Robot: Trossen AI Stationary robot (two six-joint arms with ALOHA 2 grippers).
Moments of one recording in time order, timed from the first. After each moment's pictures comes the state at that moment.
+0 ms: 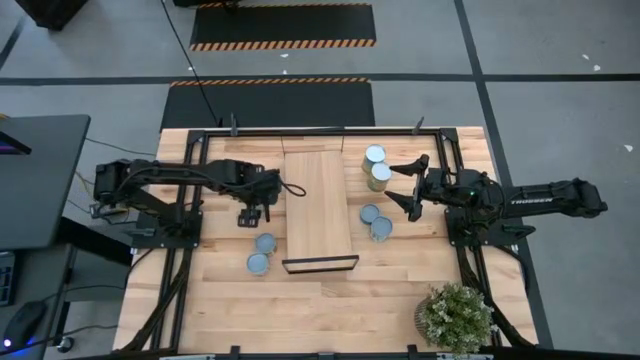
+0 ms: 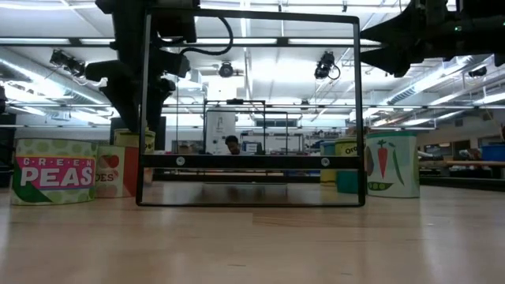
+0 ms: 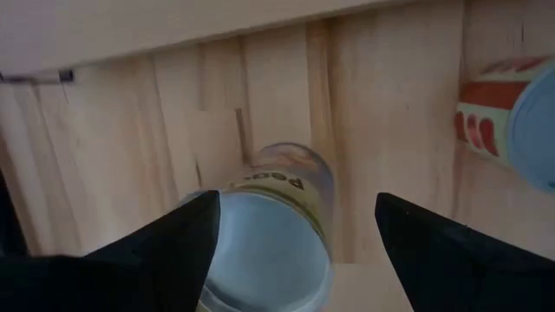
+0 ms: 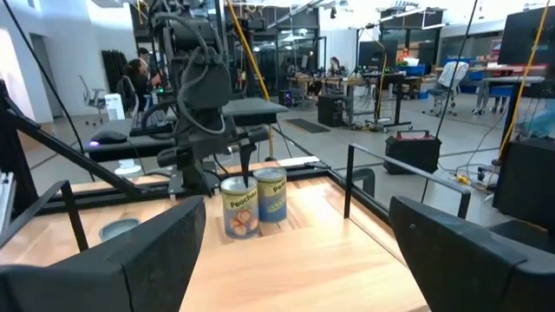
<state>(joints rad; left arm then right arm) 0.15 1.43 1.02 -0.98 -0.18 0.28 -0.09 0.54 0.22 0.40 0.18 0.01</state>
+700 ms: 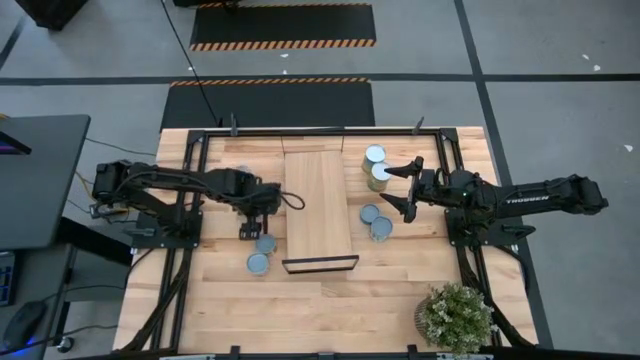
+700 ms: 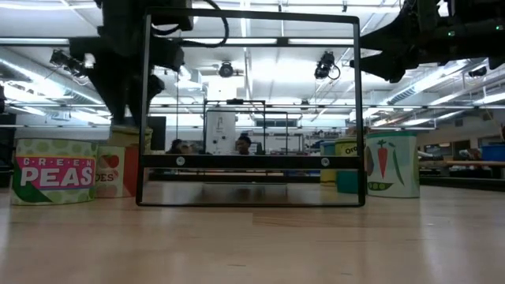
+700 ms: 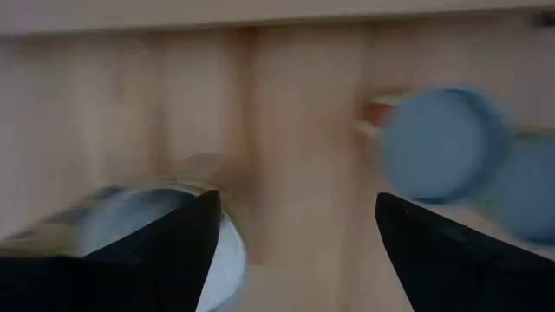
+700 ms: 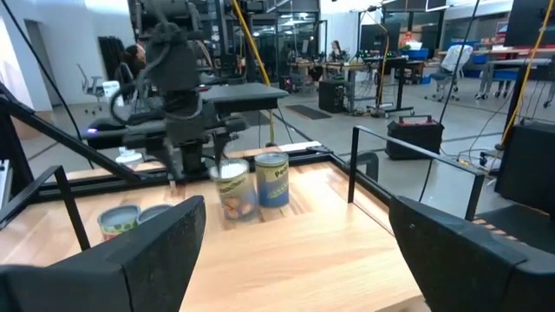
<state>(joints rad) 0.02 1.42 1.03 -1.02 -0.05 0.01 -0.09 0.63 0.22 0.44 0.18 0.03</state>
